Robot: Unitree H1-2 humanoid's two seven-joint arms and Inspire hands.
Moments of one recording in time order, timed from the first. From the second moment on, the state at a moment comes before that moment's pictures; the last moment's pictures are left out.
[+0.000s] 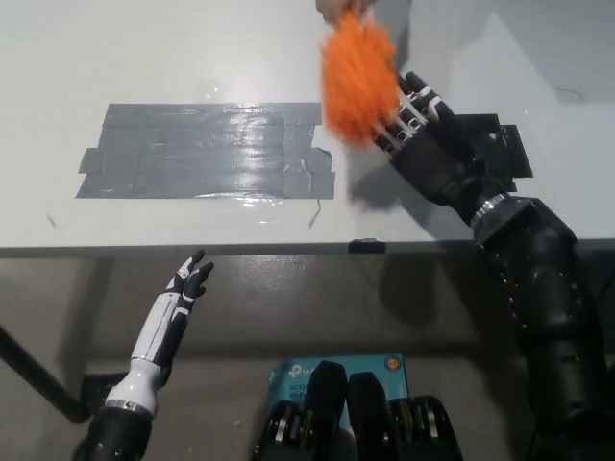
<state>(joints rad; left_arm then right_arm) -0.22 0.16 -0.05 0.32 0.10 -0.21 -0.05 -0.80 -0.02 -0.24 0.60 0.89 0.46 0.33</state>
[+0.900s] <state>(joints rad) -0.22 0.16 -0.05 0.33 0.10 -0.21 -0.05 -0.17 -0.18 -0.11 -0.18 0.63 0.33 0.37</state>
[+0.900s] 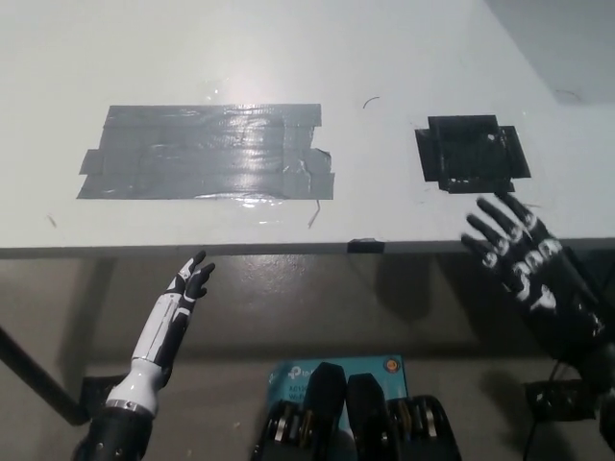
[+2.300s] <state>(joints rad) -0.17 0.15 -0.06 0.35 0.10 -0.22 -0.05 -0.15 -0.24 0.09 0.13 0.00 -0.02 0.26</state>
